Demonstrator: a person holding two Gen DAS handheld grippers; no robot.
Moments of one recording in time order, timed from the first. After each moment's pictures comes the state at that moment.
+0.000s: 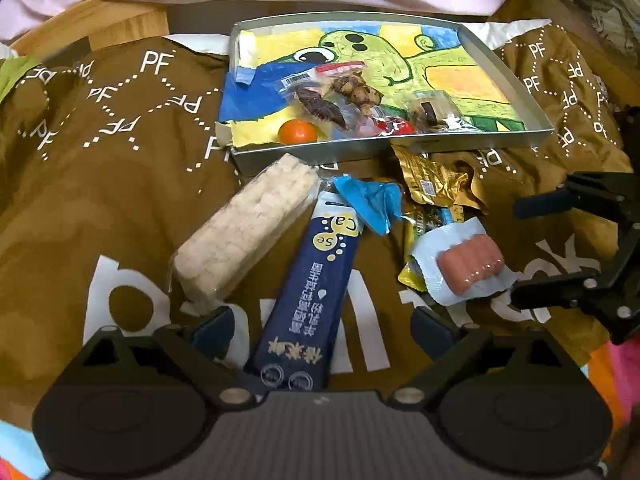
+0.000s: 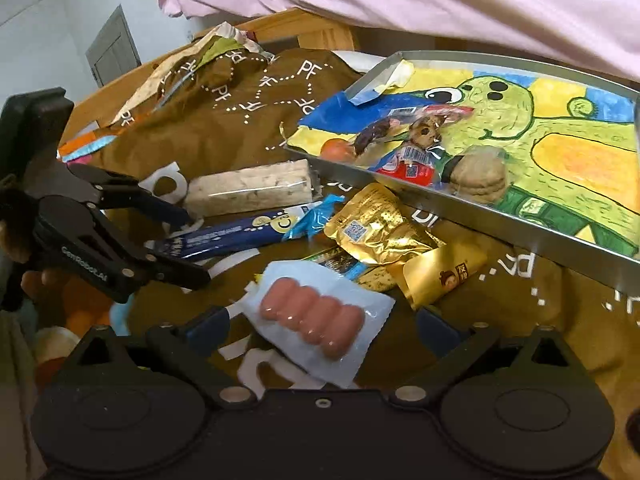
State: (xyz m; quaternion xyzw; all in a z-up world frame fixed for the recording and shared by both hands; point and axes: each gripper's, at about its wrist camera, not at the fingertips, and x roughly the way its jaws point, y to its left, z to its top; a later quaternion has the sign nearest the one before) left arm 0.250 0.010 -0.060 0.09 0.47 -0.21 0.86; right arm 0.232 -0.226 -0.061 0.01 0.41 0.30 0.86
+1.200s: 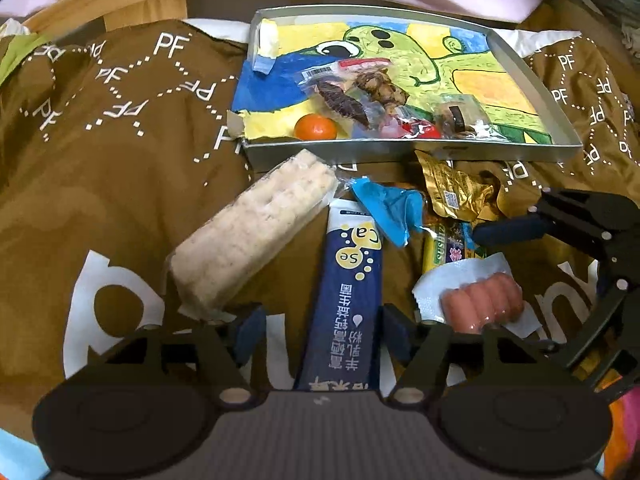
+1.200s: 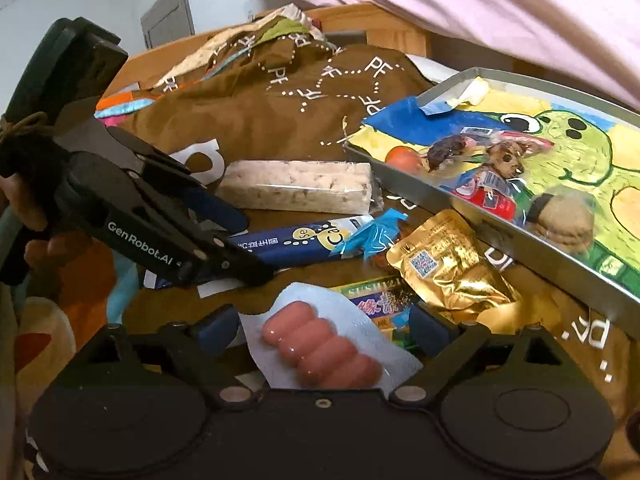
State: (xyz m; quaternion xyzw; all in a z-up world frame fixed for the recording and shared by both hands) left arm 0.266 0.009 -0.072 0.06 0.48 -0.17 0.86; right arm 0.241 -0.179 -0.070 -0.07 0.37 0.36 0.85
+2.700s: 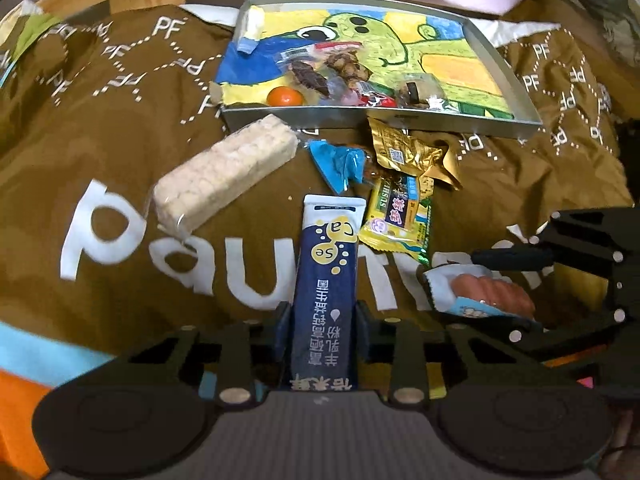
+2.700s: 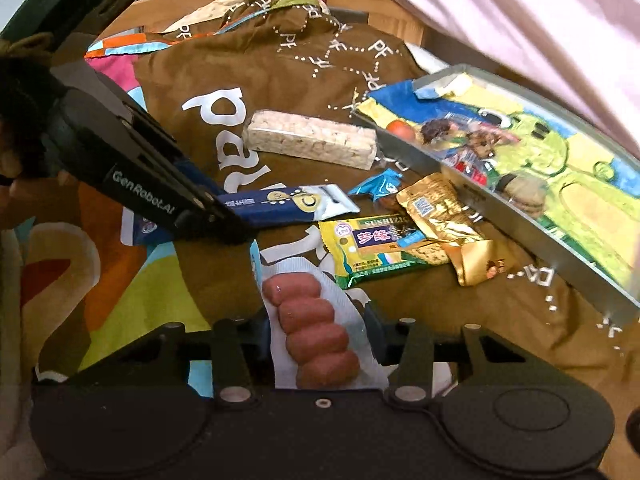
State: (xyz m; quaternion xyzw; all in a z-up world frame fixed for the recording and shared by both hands) left arm 0.213 -0.001 -0.056 0.04 0.50 -0.17 0.85; right arm 0.160 -0.178 -0.043 -0.16 0.38 0.30 0.86
